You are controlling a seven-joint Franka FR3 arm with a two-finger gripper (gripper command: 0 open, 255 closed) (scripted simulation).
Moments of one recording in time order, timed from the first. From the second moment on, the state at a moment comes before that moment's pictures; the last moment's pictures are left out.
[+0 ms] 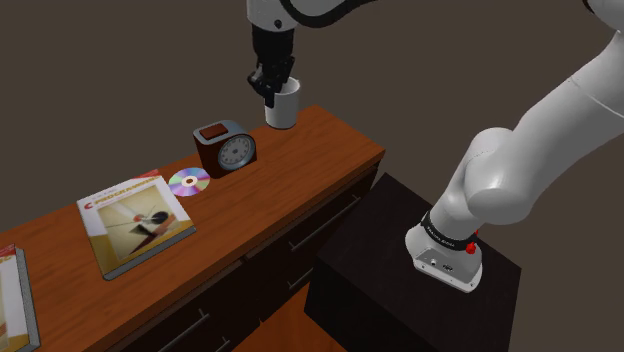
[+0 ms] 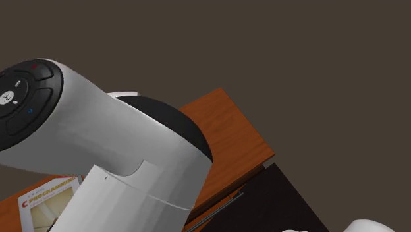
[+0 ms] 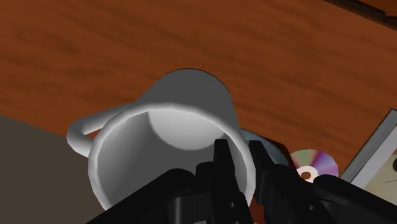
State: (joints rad) arm 0.19 -0.24 0.19 -2.09 -0.06 1.94 0.26
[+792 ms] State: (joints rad) arm 0.31 -0.02 0.37 -1.84 -0.12 1.88 0.57
